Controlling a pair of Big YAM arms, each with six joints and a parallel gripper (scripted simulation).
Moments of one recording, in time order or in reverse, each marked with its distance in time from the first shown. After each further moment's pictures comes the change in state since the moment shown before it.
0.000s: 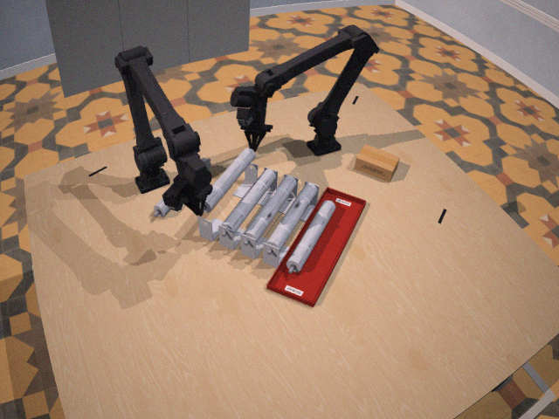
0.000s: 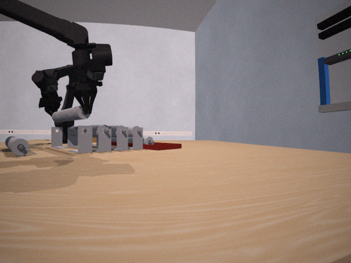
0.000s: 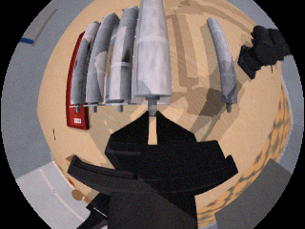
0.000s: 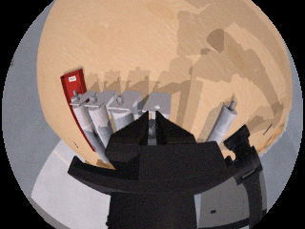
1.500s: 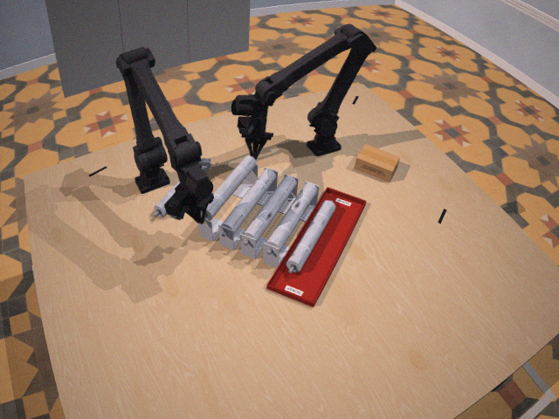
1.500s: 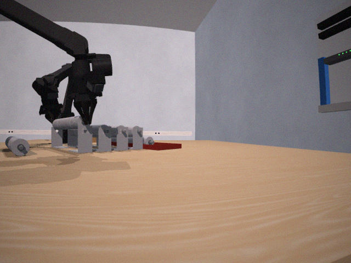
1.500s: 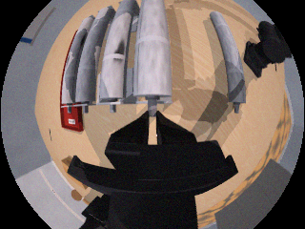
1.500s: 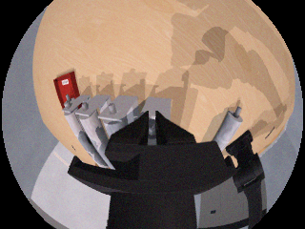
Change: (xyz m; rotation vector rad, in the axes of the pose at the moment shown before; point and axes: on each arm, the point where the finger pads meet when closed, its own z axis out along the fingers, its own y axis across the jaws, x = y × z) left arm 0.018 -0.003 0.029 0.002 0.007 -0.002; right arm 0.001 -0.006 0.034 0.010 0.005 0.000
